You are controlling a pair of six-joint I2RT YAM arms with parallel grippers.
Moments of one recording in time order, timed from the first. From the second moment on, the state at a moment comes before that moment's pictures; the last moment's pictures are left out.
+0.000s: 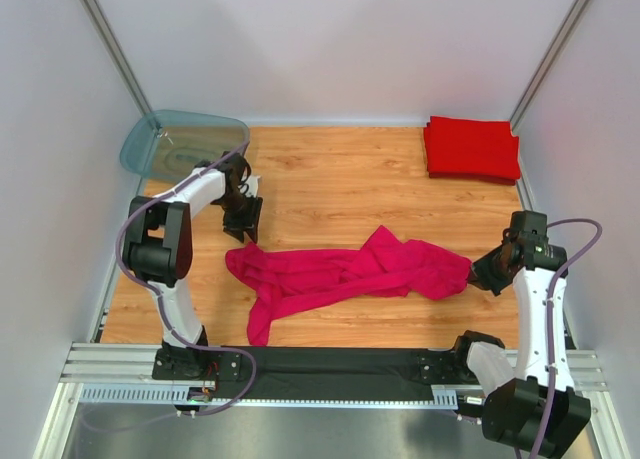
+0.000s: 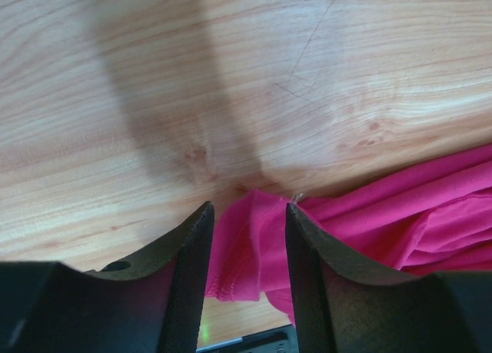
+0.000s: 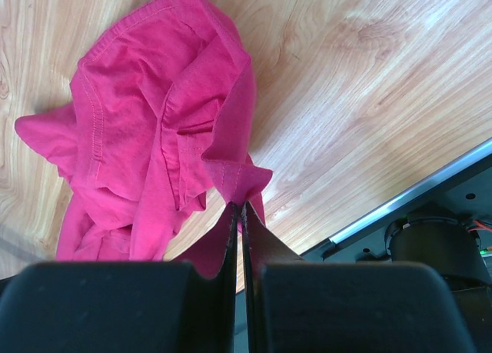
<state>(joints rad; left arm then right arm) -0.18 1.88 1.32 -0.88 0.21 -0.05 -0.27 0.91 0.85 -1.14 -0.06 0.75</state>
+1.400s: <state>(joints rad) -0.19 1.12 1.95 -1.08 -0.27 -0.58 -0.27 1.20 2.02 -1.21 0.04 0.76</state>
